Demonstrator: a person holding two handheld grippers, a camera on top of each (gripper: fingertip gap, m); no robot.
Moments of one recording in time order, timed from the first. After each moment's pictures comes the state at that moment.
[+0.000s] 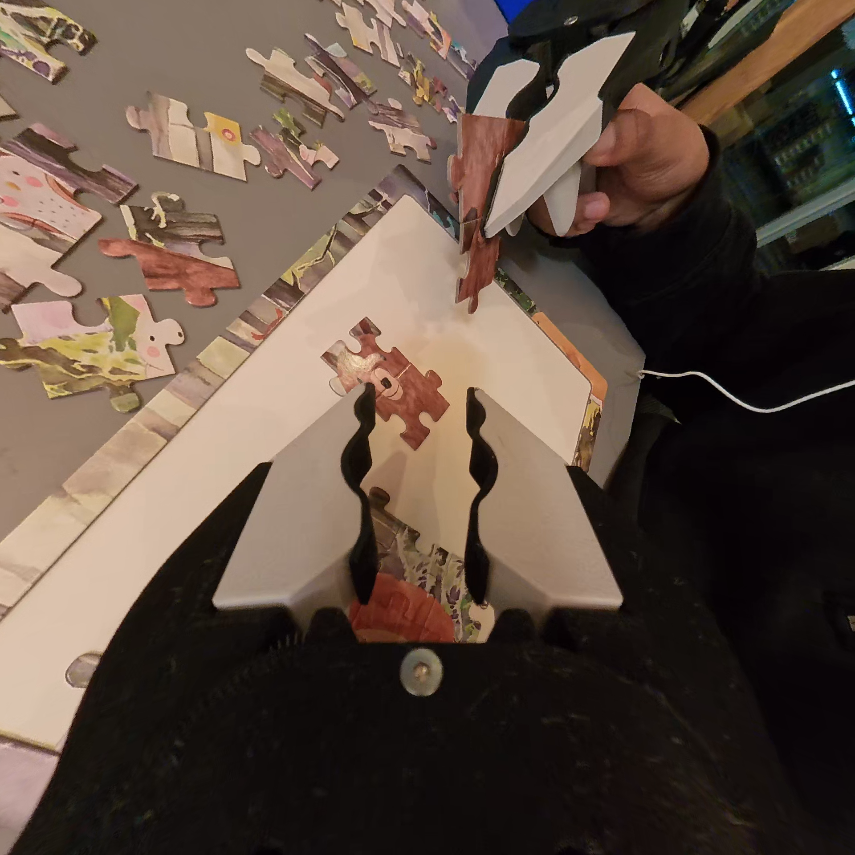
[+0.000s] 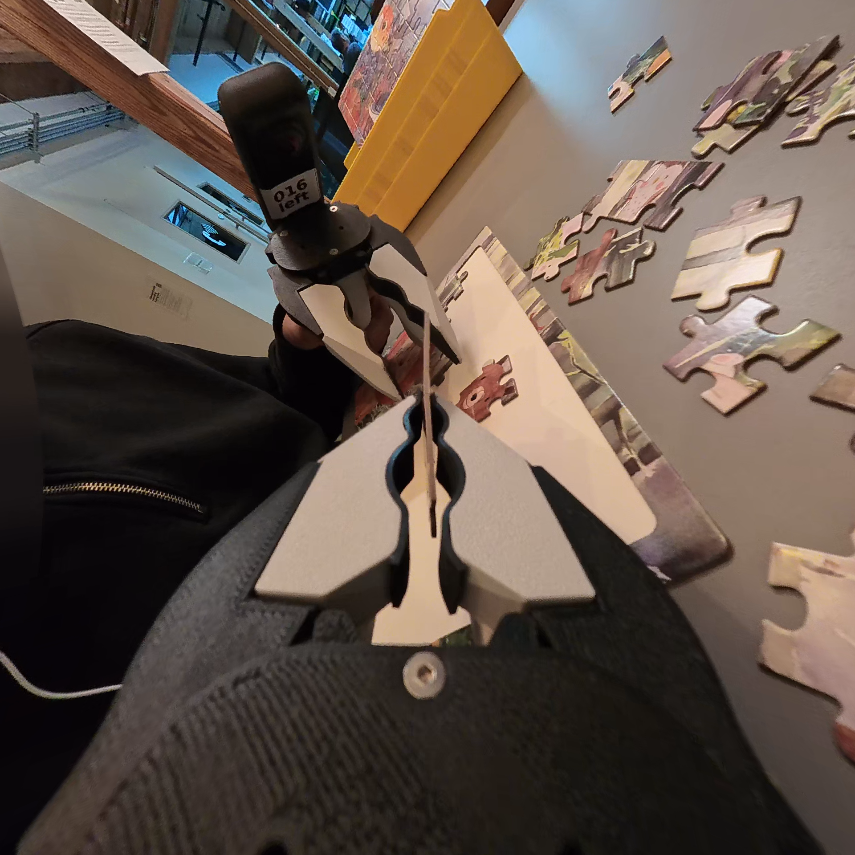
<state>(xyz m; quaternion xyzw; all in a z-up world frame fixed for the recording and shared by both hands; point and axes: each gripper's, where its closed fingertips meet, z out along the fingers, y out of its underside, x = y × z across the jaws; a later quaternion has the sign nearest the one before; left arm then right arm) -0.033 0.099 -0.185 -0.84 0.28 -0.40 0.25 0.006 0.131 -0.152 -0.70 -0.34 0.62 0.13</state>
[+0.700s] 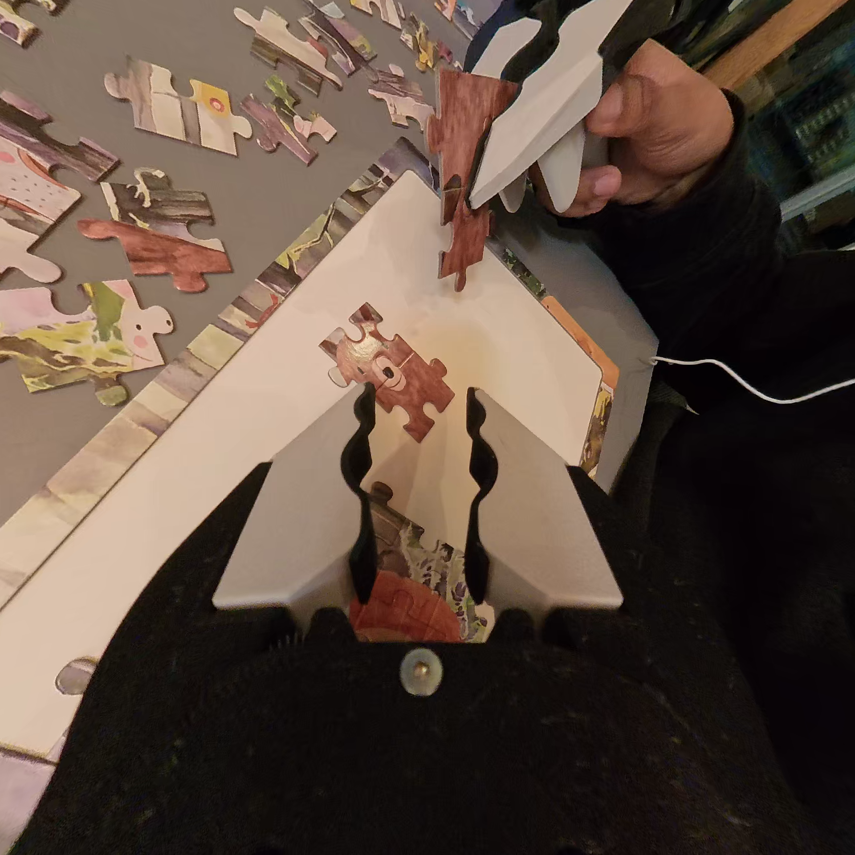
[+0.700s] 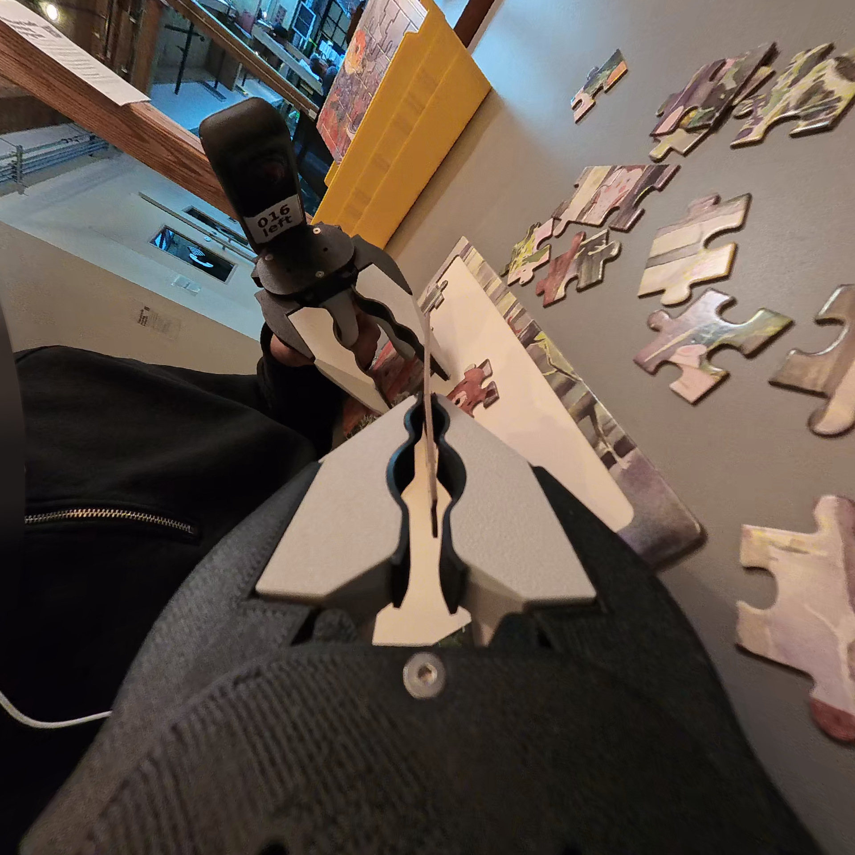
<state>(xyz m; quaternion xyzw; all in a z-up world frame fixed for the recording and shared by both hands) -0.033 0.096 -0.193 -0.84 0.29 -0.39 0.23 0.007 0.140 -0.157 -0.72 -0.32 0.61 0.13</state>
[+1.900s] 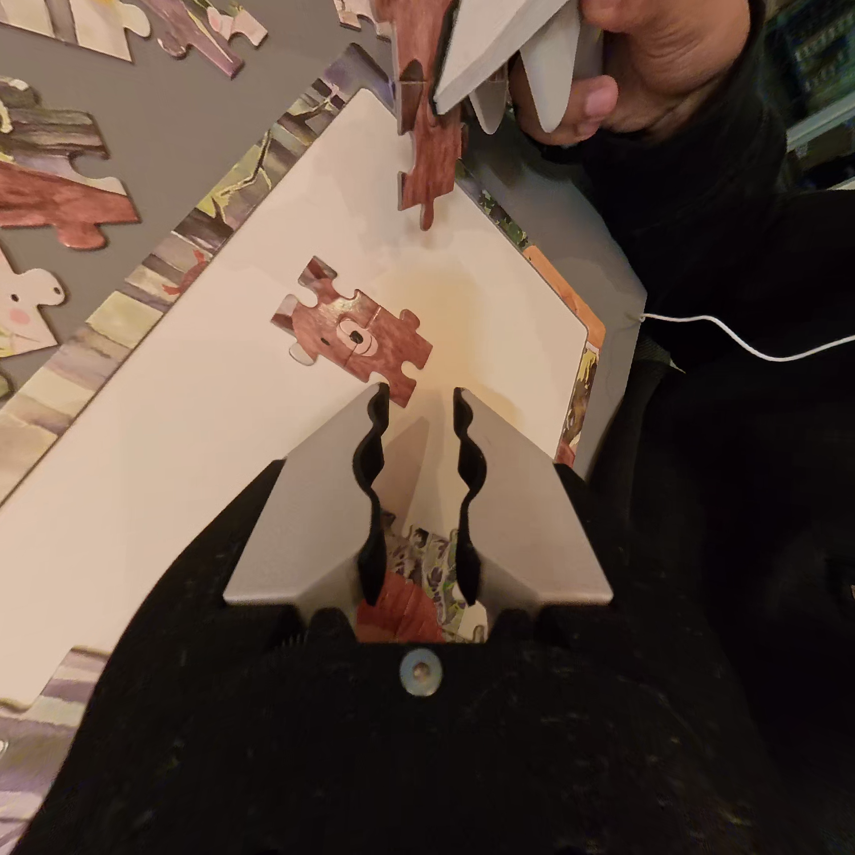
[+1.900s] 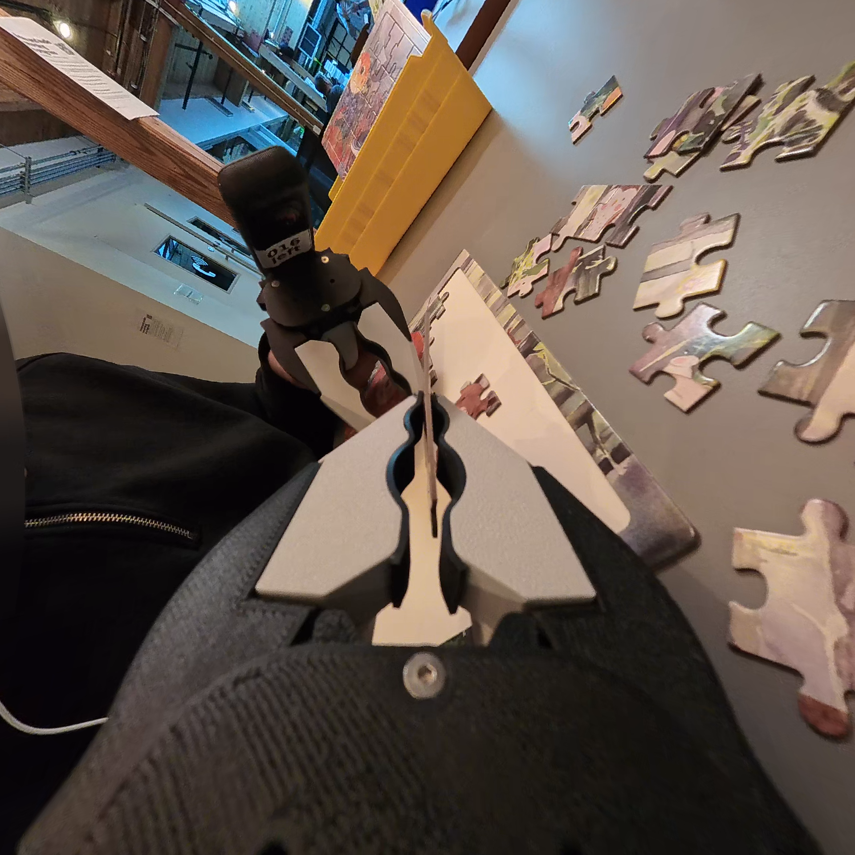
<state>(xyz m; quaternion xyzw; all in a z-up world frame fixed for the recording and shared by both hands) -0.024 0.074 -0.204 -0.84 0.32 -0.39 0.18 0.006 0.144 -0.153 -0.71 -0.31 0.61 0.14</state>
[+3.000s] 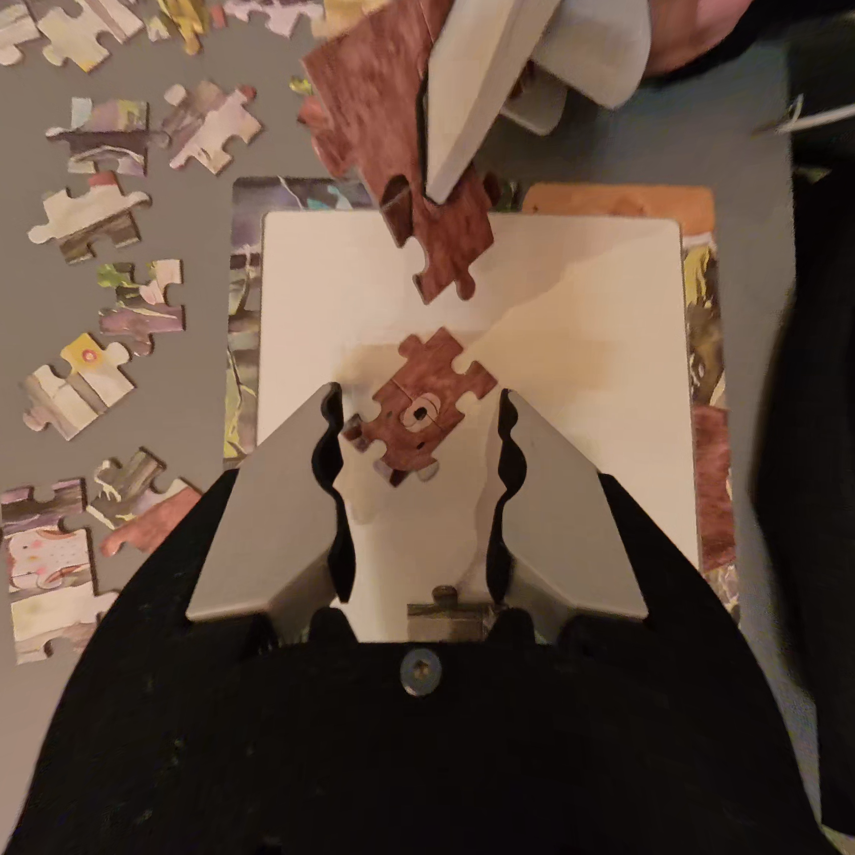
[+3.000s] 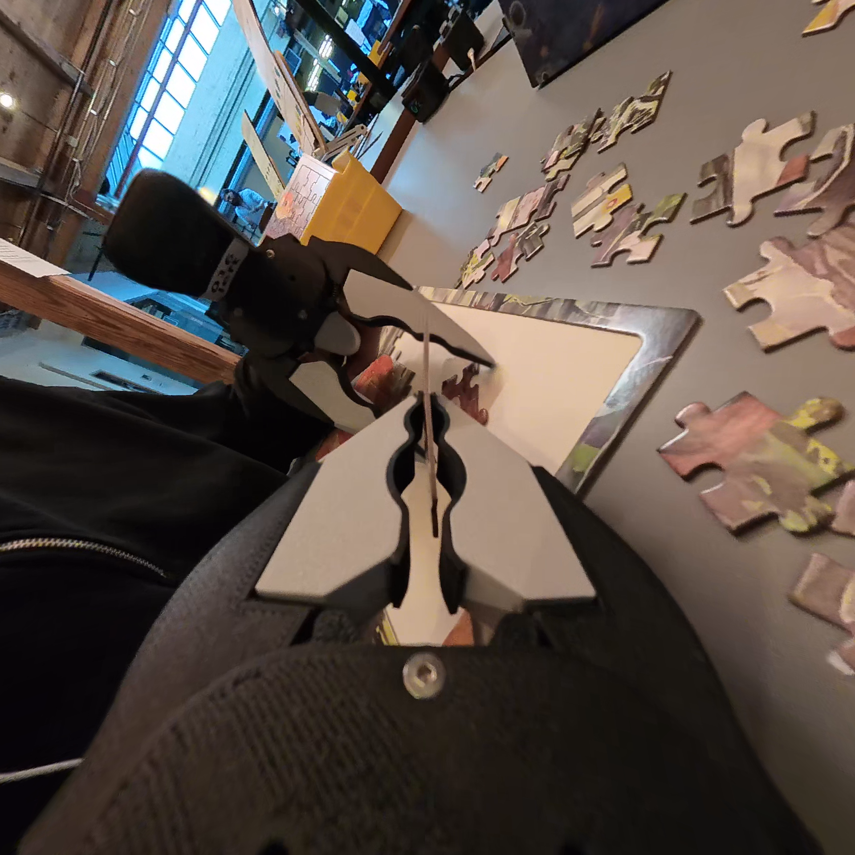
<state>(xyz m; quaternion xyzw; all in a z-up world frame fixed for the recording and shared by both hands) 0.009 0.099 -0.215 -0.72 0.61 -0.22 0.23 0.044 0.112 -0.155 -0.76 -0.17 0.56 0.27</state>
